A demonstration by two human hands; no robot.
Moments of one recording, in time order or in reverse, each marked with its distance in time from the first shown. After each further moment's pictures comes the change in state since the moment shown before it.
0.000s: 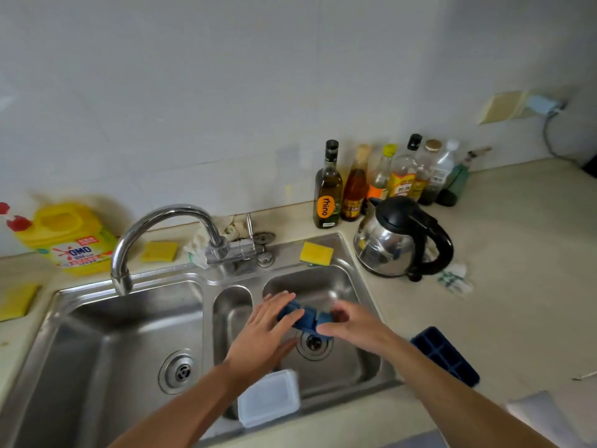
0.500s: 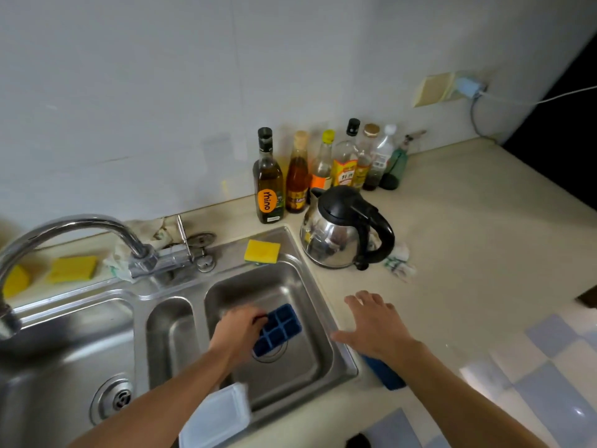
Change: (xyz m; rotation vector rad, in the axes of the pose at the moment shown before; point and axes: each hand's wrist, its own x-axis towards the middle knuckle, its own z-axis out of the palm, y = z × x) left_hand 0.068 0.002 0.075 -0.216 -0.437 -0.591; right_hand -0.030 0.075 -0.078 -0.760 0.144 0.134
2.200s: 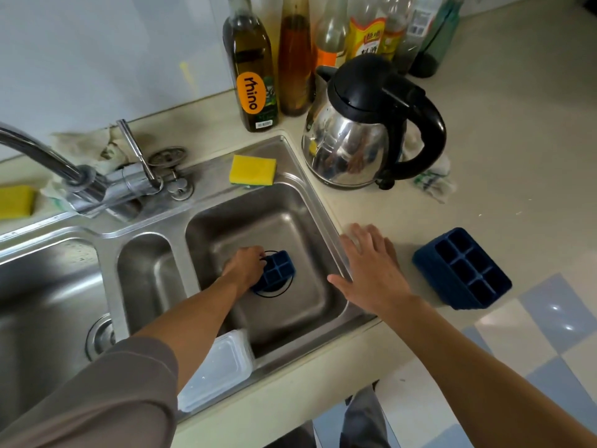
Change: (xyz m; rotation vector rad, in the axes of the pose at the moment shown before) left_hand 0.078 -0.058 0.101 0.154 -0.371 -0.243; right_hand 0.052 -0.007 0.096 -0.028 0.102 -0.035
